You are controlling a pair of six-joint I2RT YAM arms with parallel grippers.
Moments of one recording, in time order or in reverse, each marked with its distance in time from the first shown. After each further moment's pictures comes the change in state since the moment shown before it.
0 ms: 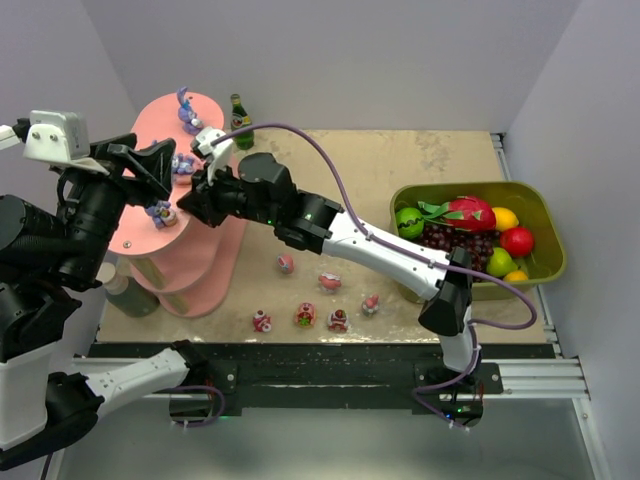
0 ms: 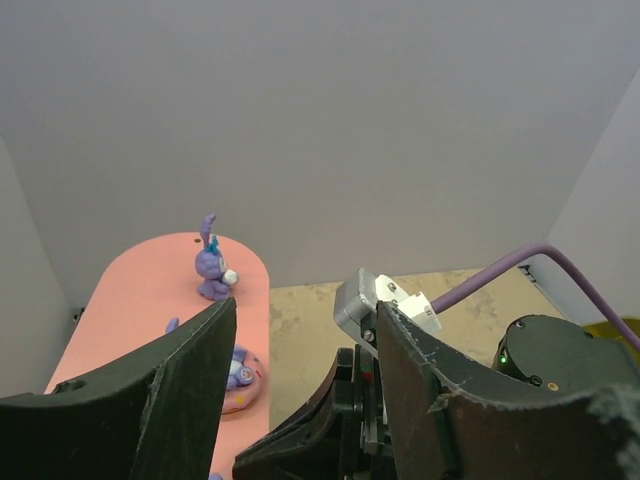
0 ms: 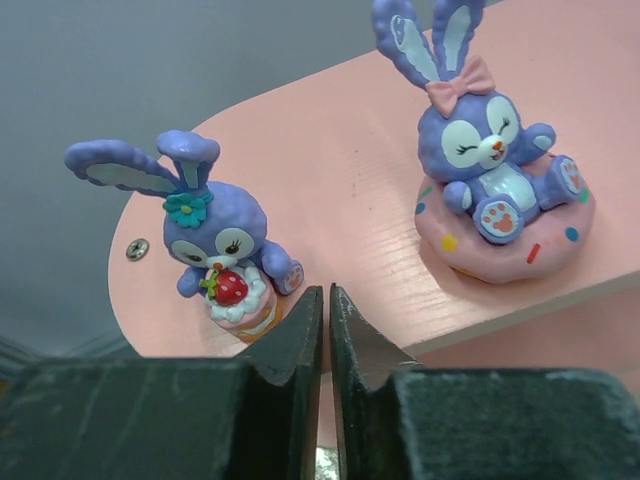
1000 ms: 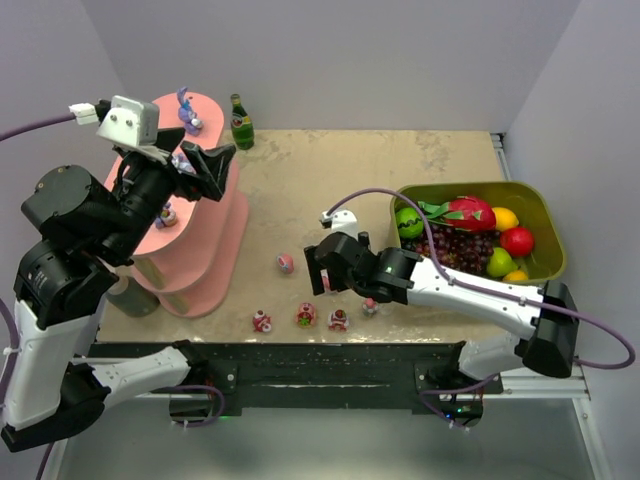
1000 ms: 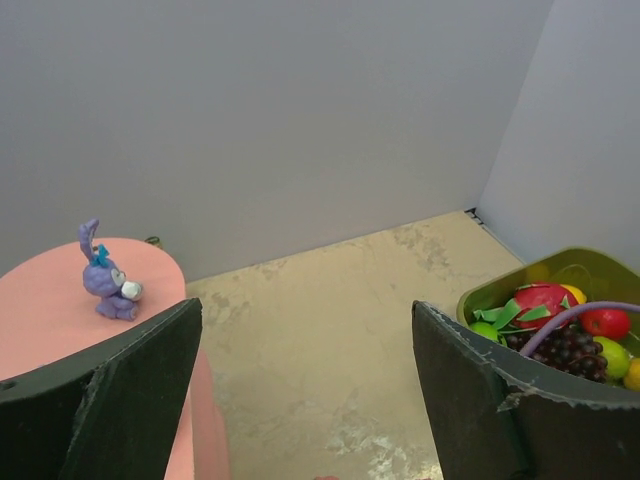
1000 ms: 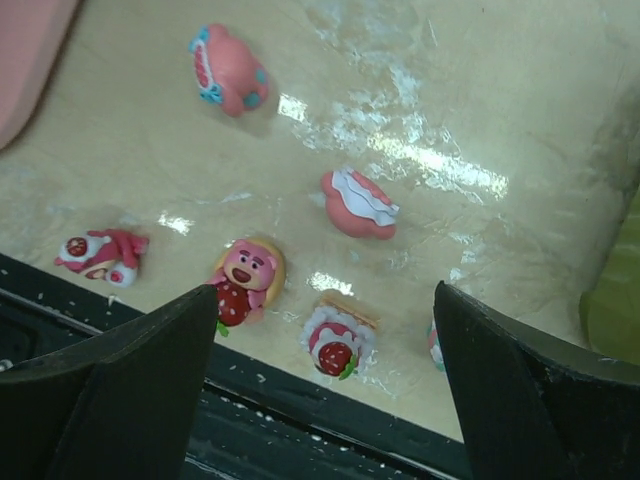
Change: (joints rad) left arm 0.000 0.077 -0.046 0.032 0.184 -0.013; right arm -0.011 -0.620 -0.936 -0.509 0.551 0.402
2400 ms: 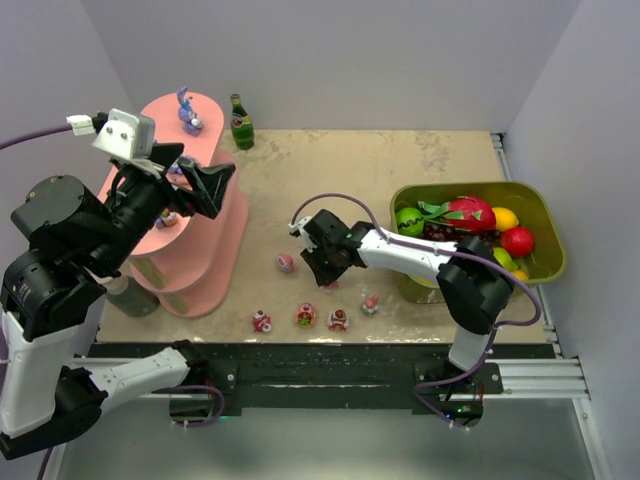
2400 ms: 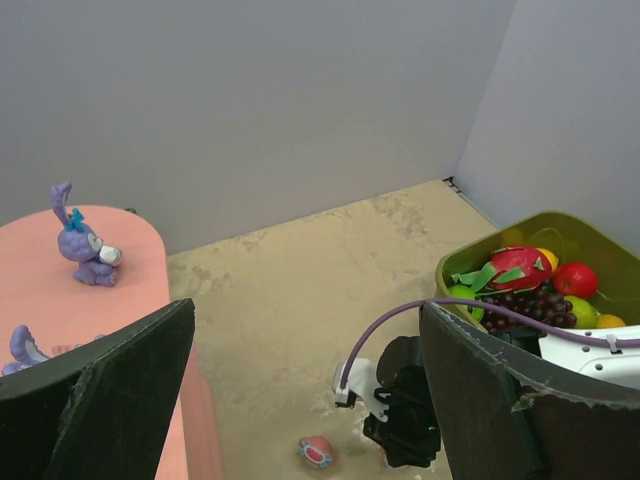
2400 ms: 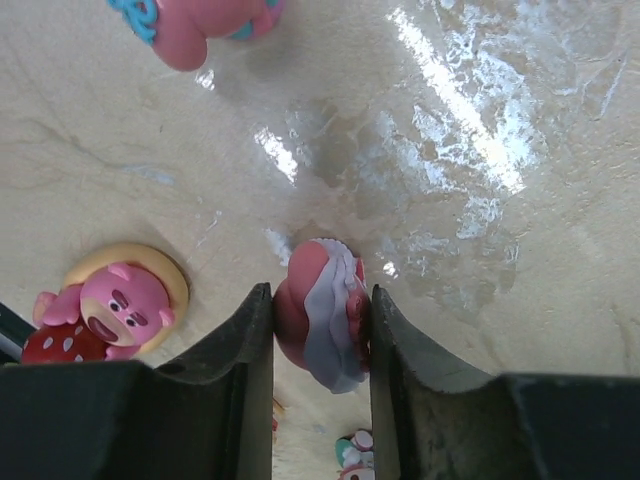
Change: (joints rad) left arm 0.000 -0.032 0.004 -0.105 0.058 -0.043; right arm -0.243 0.431 0.074 0.116 -0.476 -0.583
